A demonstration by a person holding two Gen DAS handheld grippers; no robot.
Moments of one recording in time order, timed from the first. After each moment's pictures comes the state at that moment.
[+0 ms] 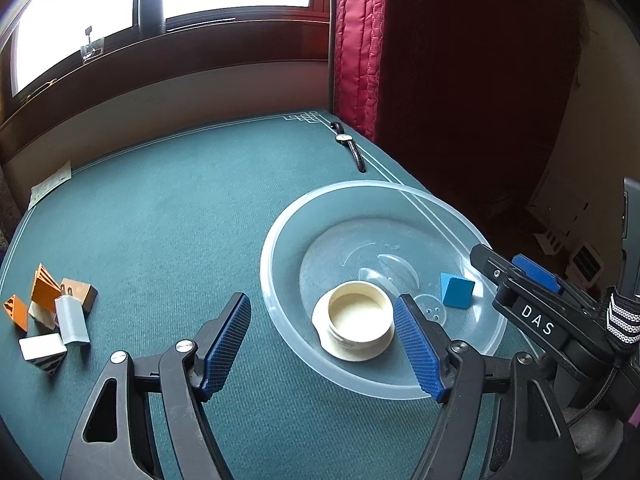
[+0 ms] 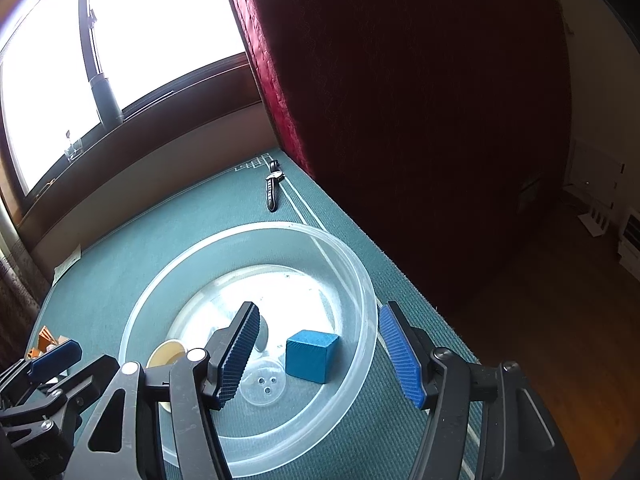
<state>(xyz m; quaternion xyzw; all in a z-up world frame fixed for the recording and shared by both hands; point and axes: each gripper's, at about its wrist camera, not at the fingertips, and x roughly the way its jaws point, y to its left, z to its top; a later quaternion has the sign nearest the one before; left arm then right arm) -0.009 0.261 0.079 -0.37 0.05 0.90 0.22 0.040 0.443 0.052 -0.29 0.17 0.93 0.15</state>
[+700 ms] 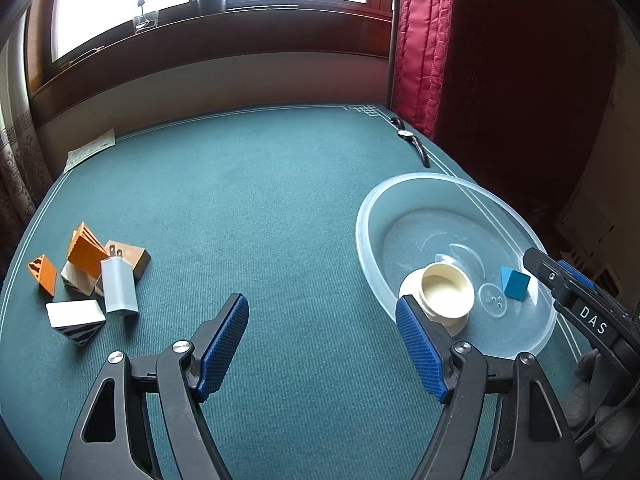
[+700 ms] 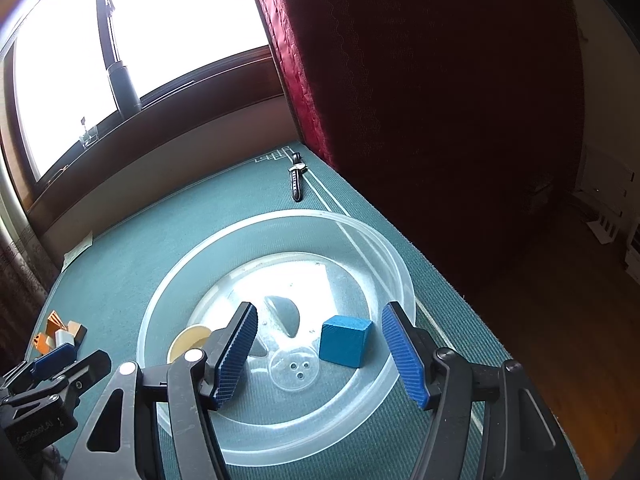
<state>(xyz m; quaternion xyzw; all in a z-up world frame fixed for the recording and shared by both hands) -0.016 0.200 0.065 -0.38 0.02 0.91 0.15 0.042 0.417 0.051 -0.30 0.16 0.93 0.12</state>
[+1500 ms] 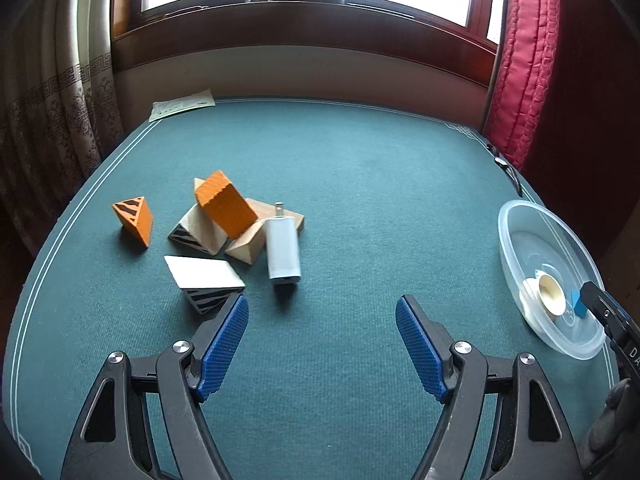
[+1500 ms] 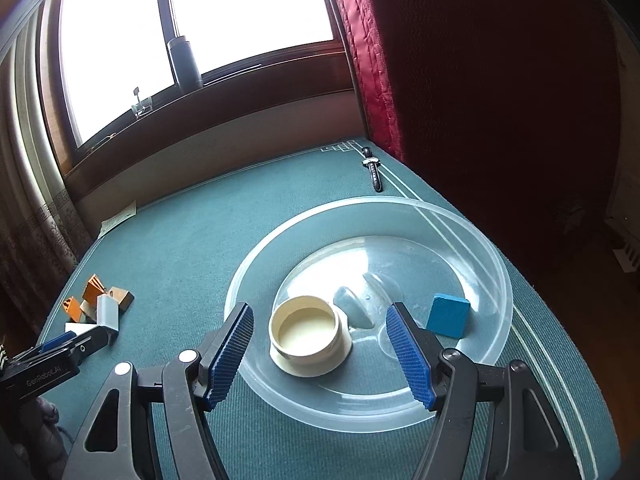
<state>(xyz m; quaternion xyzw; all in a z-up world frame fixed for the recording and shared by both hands) -0.013 0.074 0.055 -0.38 -0.04 0.92 0.04 0.040 0.343 0.057 -0.29 0.12 0.95 0.06</state>
